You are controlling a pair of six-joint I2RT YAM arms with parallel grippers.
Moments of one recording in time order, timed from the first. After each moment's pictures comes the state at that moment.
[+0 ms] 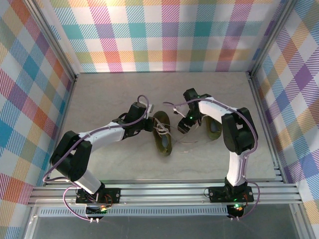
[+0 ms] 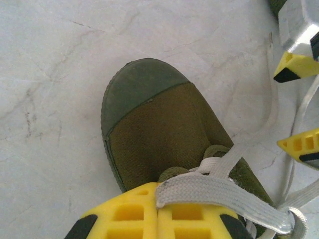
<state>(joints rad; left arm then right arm) -0.57 1.58 0.91 -0.09 0.08 -0.30 0.43 1.96 1.39 -0.81 -0.16 -0.53</state>
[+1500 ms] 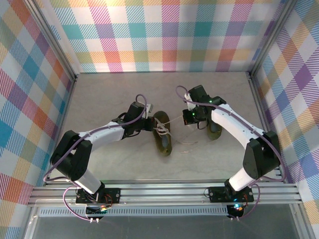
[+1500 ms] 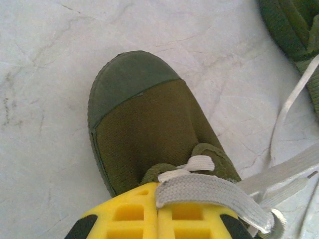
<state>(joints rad) -0.56 1.58 0.91 -0.09 0.14 -0.38 0.49 1.56 1.27 -0.82 -0.17 0.26</state>
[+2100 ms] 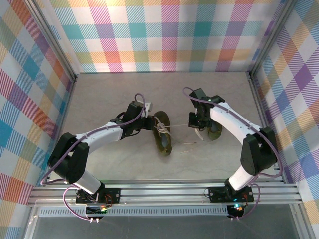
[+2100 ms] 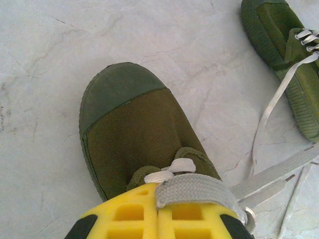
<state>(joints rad) -0.56 1.55 0.91 -0.08 0.16 -0.39 0.47 1.62 1.29 -1.00 0.03 0.53</state>
